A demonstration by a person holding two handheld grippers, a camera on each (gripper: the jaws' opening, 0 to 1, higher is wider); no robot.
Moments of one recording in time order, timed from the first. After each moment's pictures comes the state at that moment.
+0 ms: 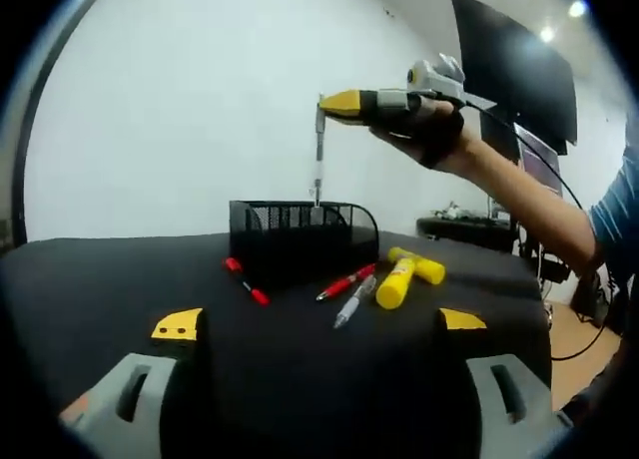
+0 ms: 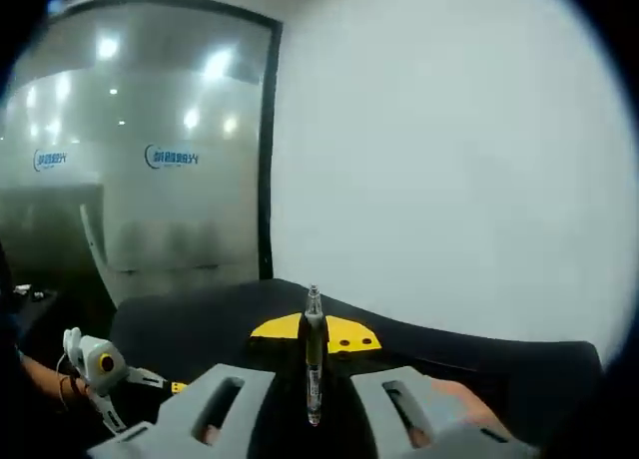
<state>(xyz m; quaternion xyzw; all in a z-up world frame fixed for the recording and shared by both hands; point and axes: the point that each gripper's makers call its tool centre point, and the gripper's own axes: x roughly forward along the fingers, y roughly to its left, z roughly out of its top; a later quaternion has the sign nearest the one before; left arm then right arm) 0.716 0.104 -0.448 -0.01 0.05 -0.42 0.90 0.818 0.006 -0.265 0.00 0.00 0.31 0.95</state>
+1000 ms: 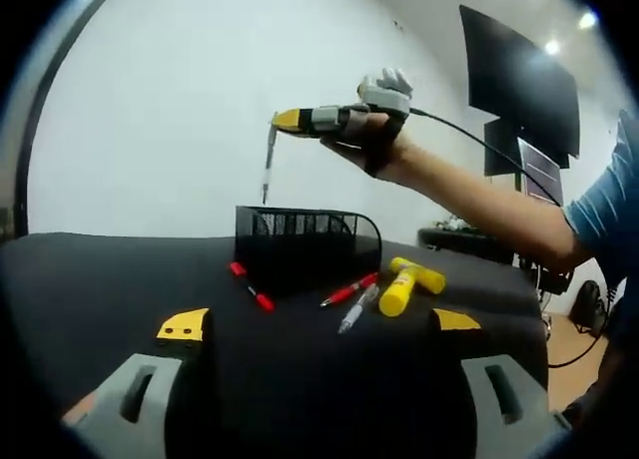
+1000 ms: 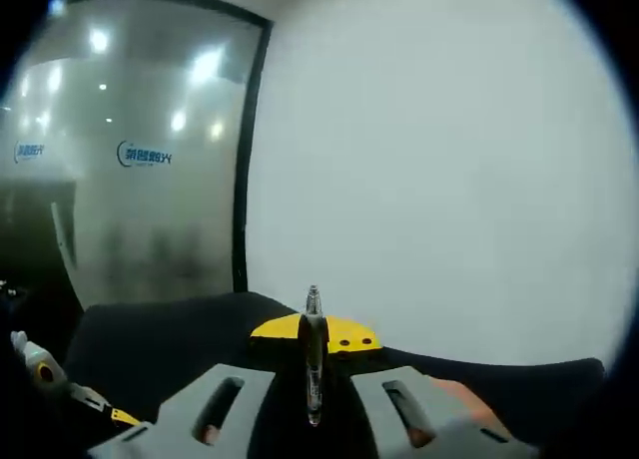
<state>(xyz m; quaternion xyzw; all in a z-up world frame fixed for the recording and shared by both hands) 0.717 0.107 -0.447 -0.02 0.05 -0.42 0.91 0.896 0.023 -0.269 0.00 -0.03 0.28 0.96</state>
